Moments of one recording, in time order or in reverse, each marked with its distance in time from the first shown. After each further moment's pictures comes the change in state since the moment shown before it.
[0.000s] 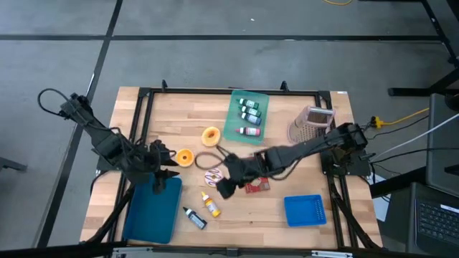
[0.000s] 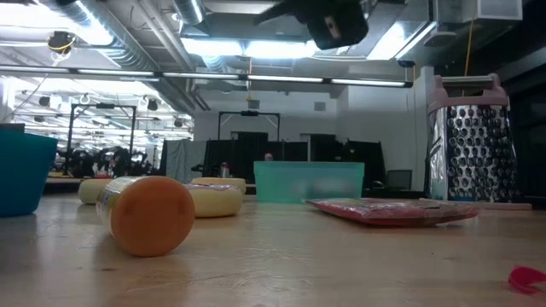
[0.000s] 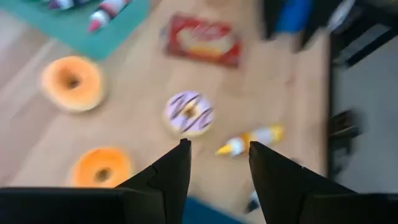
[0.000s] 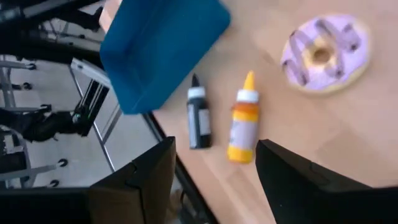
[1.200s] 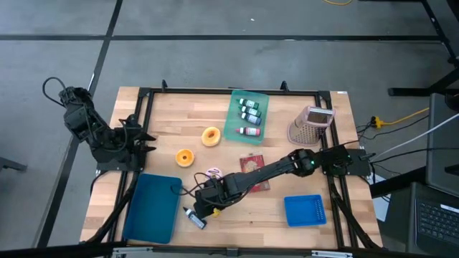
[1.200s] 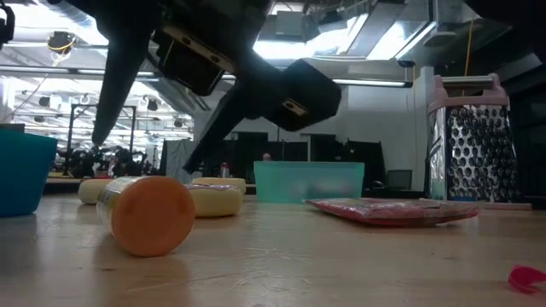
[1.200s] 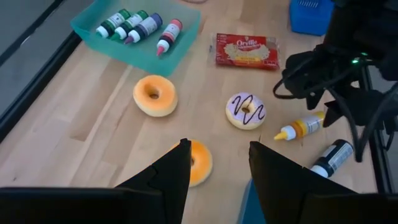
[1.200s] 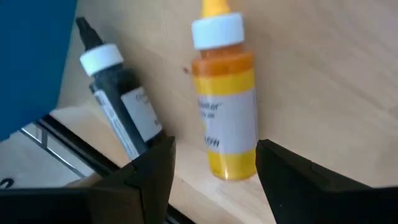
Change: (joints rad) left arm -0.123 -0.311 0.064 -0.411 -0.165 0.020; right arm 0.040 0.639 0.713 -0.458 -0.142 0.257
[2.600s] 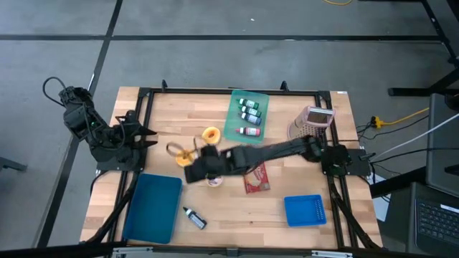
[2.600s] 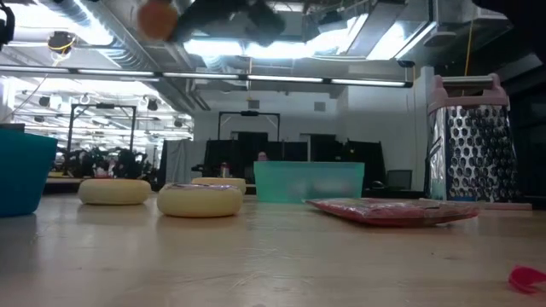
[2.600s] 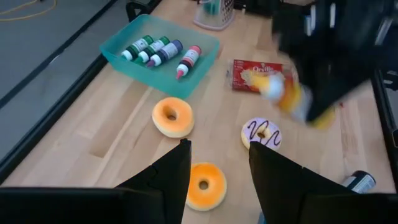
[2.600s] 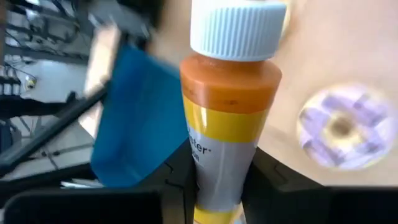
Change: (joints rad) left arm 0.000 -0.007 0.000 0.005 -0.122 -0.016; right arm -0.125 -0.192 0.049 0.044 0.339 -0.051
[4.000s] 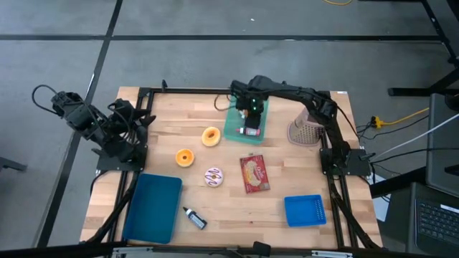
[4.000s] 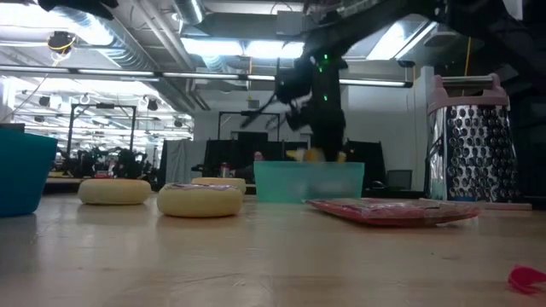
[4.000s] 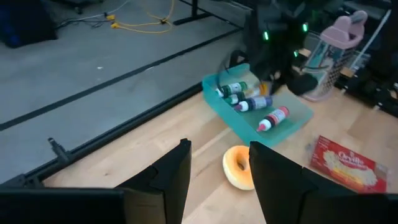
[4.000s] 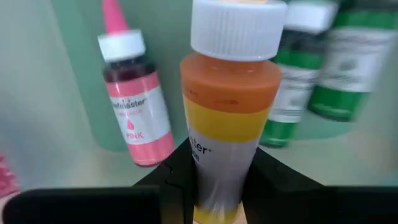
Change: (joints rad) left arm 0.202 0.000 0.000 -0.153 -0.264 -0.332; right arm -0.685 -0.160 -0.523 -0.365 -0.181 -1.627
